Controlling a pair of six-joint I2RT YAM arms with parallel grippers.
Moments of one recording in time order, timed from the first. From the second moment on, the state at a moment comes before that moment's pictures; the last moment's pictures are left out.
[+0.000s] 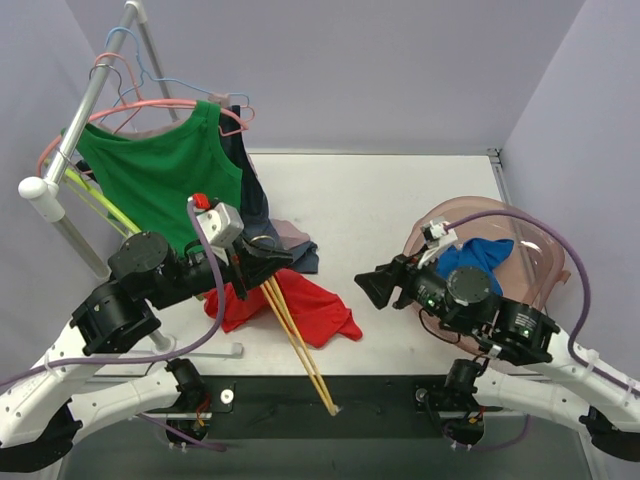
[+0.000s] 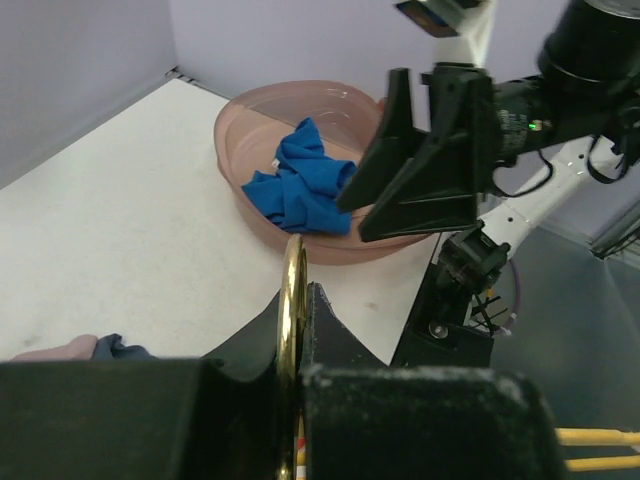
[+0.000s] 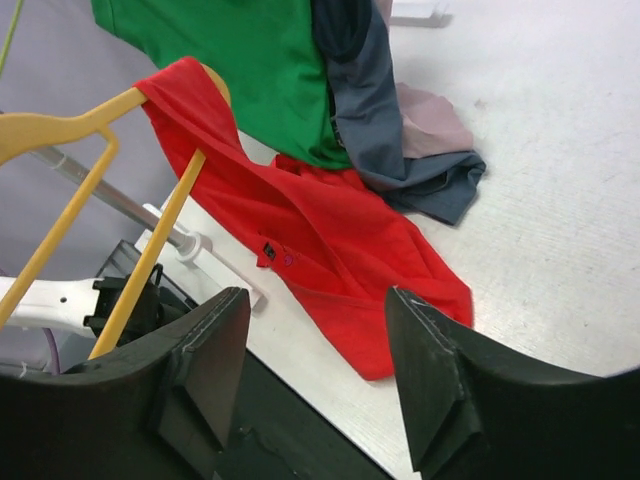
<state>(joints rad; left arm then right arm) -0.92 0.81 1.25 -0.44 0.18 -0.17 1.11 0.65 0.91 -0.47 0.36 0.56</state>
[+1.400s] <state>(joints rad) -0.92 0.68 1.16 -0.46 0.41 -0.18 0.89 1.58 0.92 0.33 -0.65 0.18</state>
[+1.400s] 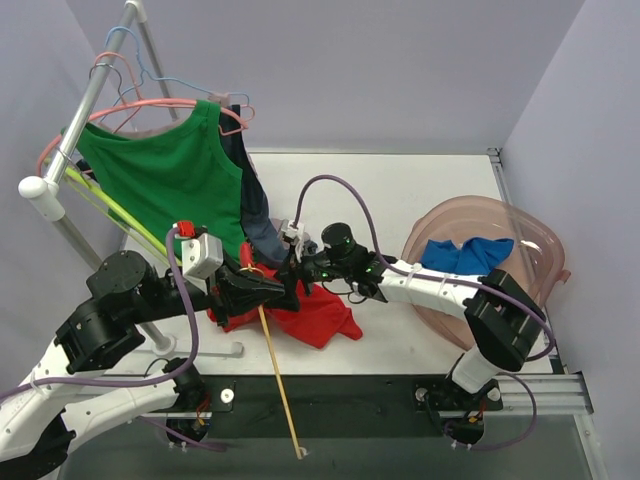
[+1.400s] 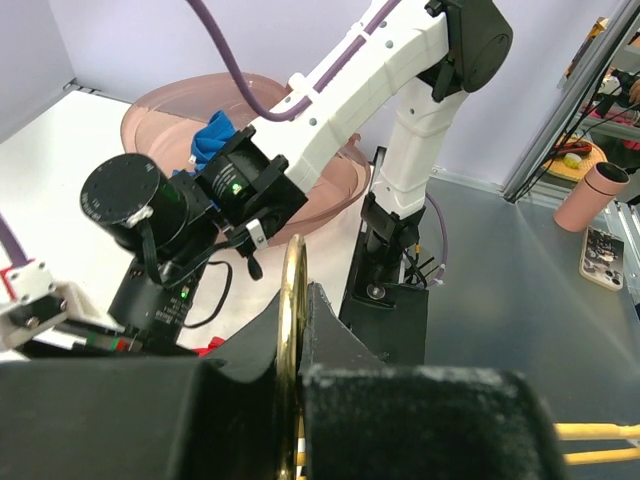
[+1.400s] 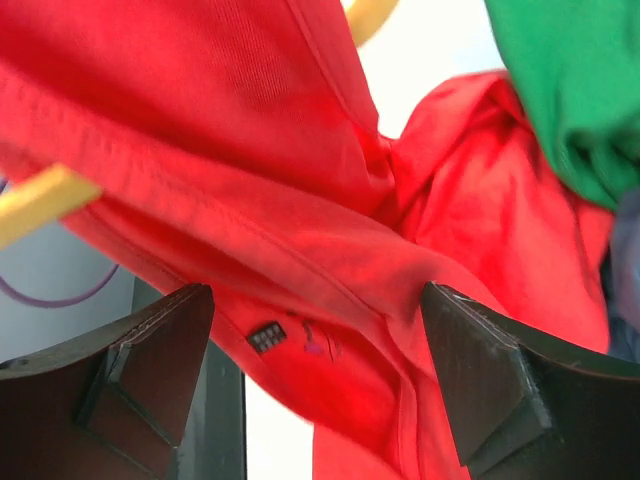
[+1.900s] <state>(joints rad) -0.92 0.66 1.16 -0.46 0.42 -0.18 0.86 1.62 0.93 0.35 -0.22 0.24</state>
